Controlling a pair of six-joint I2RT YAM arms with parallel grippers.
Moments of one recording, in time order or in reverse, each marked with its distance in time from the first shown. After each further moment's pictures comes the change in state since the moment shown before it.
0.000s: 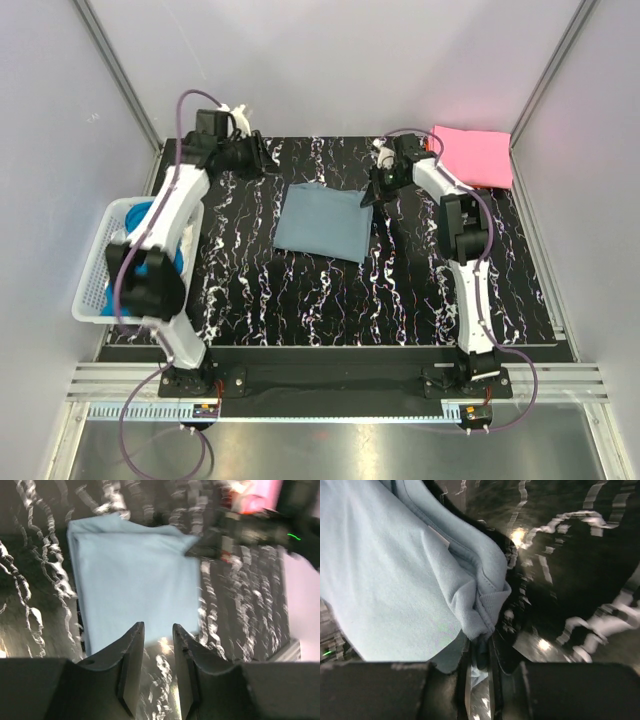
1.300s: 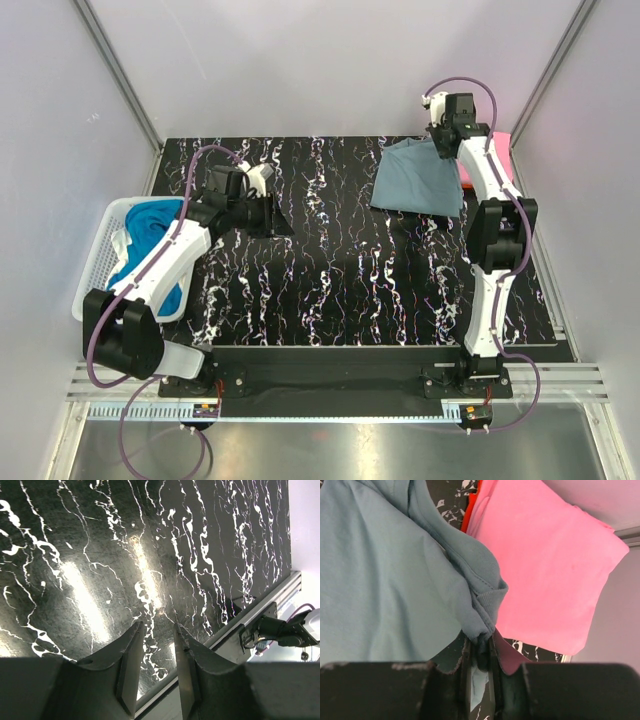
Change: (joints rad) left arm -0.143 -0.407 -0.559 0.082 0.048 0.005; right arm -0.159 -0.238 0.060 0.050 0.739 -0.484
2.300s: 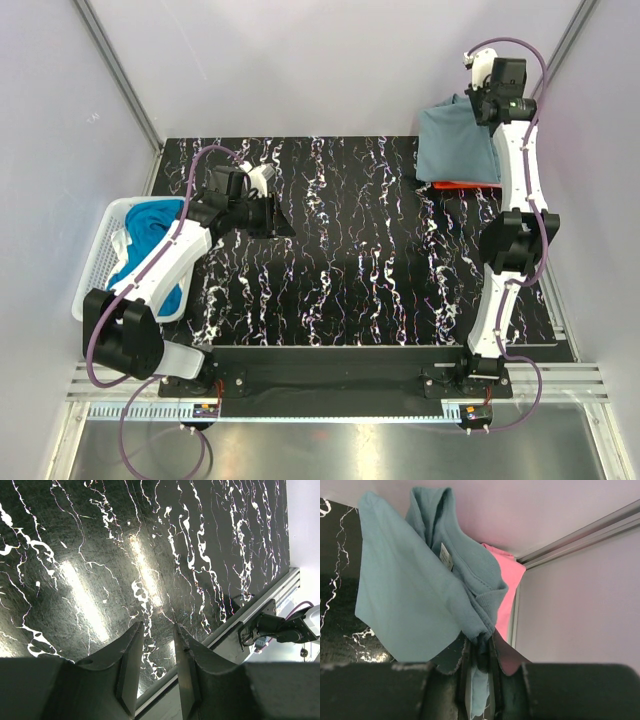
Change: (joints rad) left arm -0.012 0.000 0.000 0.000 0.007 0.000; right arm -0.119 -0.024 0.323 -0.119 -0.029 -0.054
